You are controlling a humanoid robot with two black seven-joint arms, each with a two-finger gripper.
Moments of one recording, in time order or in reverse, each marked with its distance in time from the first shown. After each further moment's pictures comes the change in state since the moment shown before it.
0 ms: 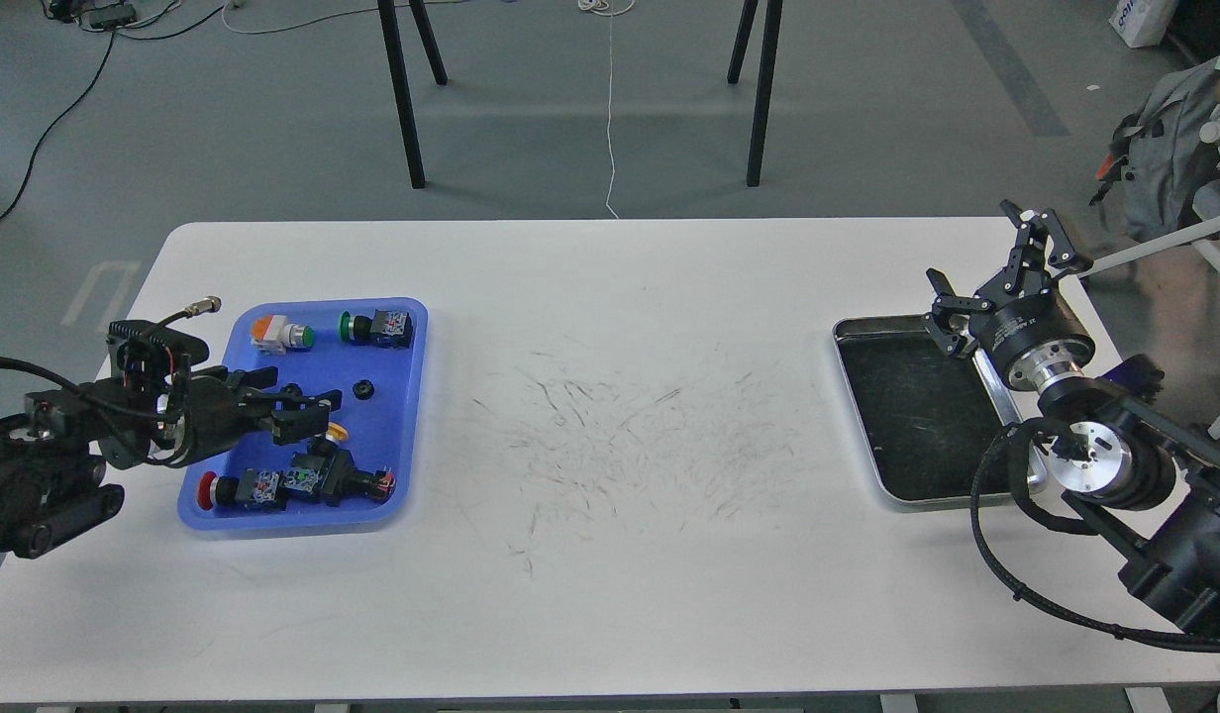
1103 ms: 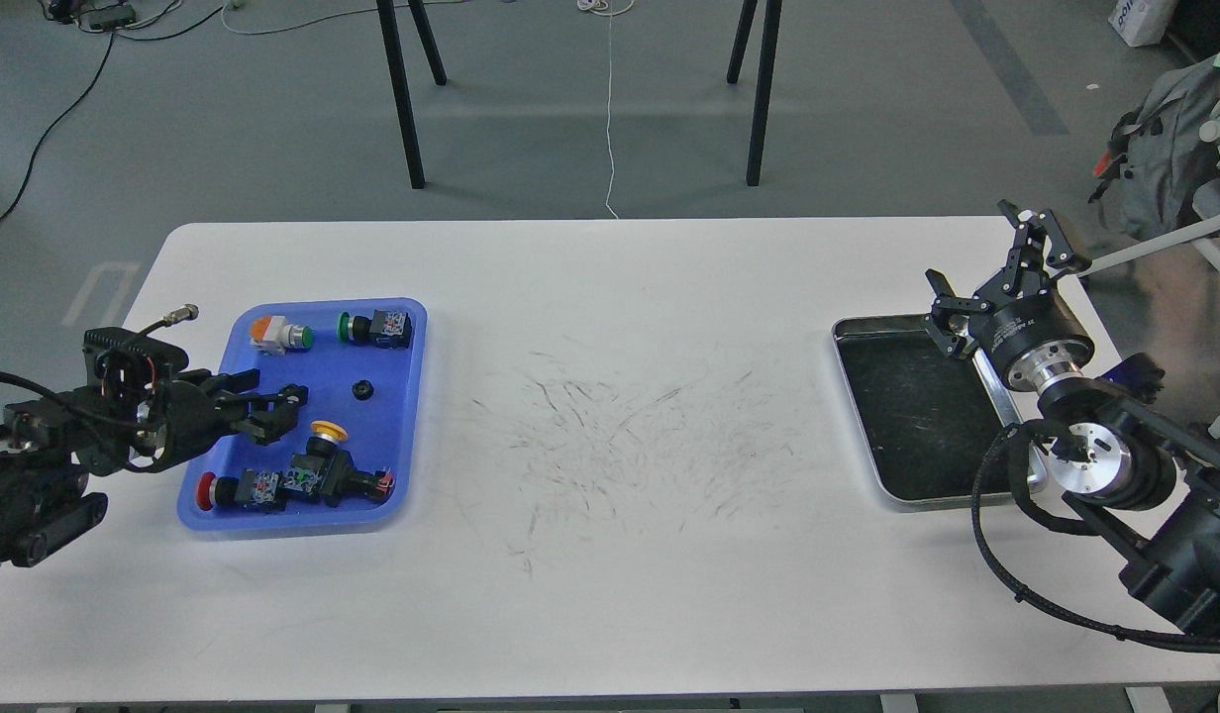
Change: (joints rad) left arm 0.041 -0.038 0.002 0.126 0.001 0.016 0.000; right arm 0.000 0.000 0.000 -0.001 -0.018 0.000 0.000
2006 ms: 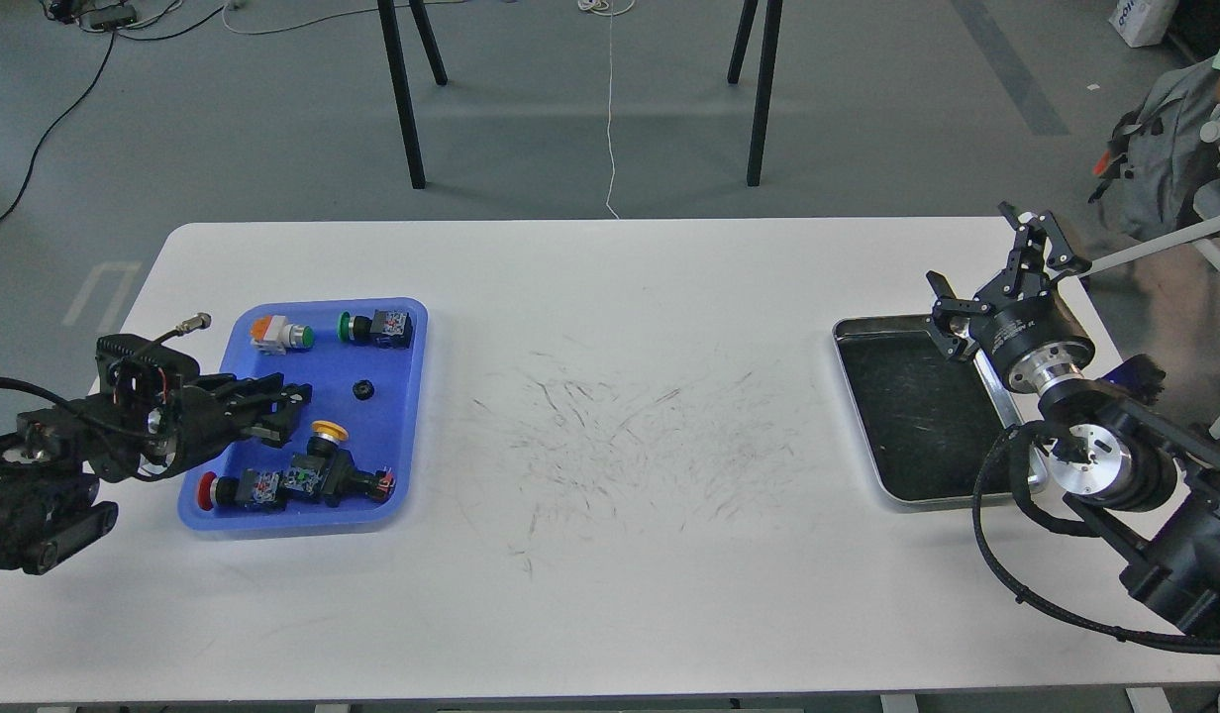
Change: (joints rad) left arm 0.014 -0.014 0.007 0.001 0.011 0.049 0.000; right arm -0.001 0.000 -0.002 -0.004 -0.005 0.000 0.000
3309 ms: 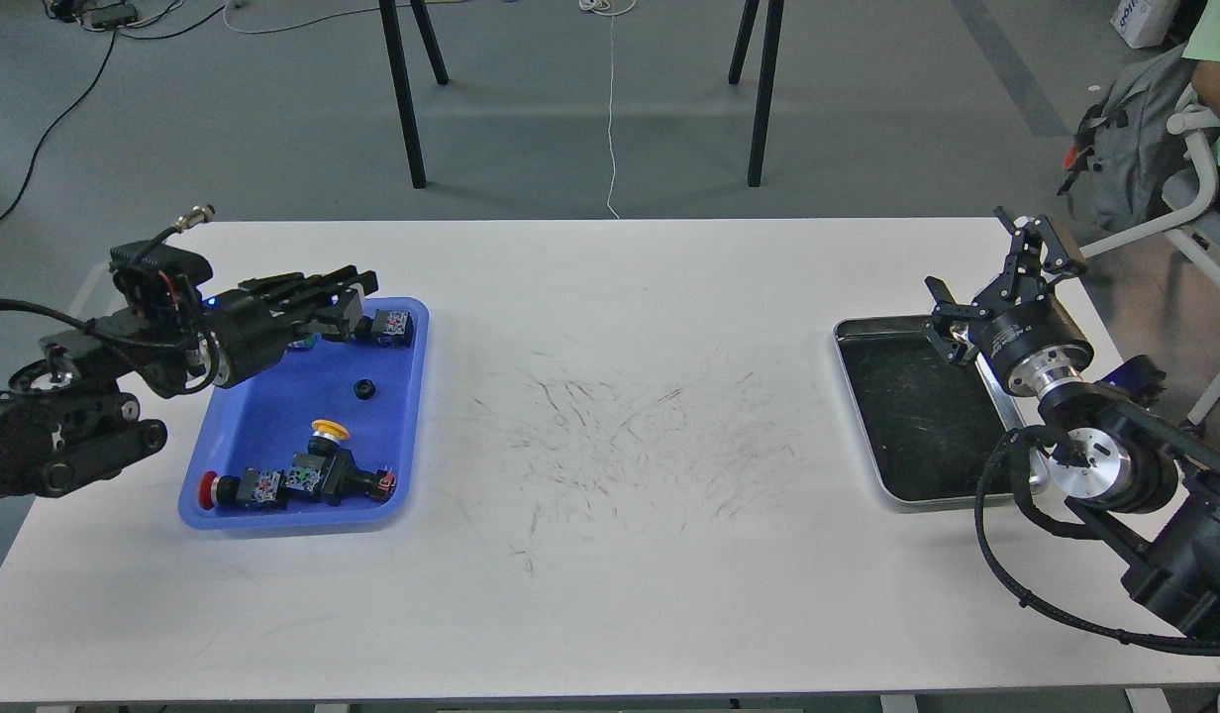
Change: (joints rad) left arm -0.233 0.089 -0.158 -0.381 -0.032 0.043 0.000; right arm 0.006 -0.001 -0.012 -0.012 -0.020 0.005 -0.001
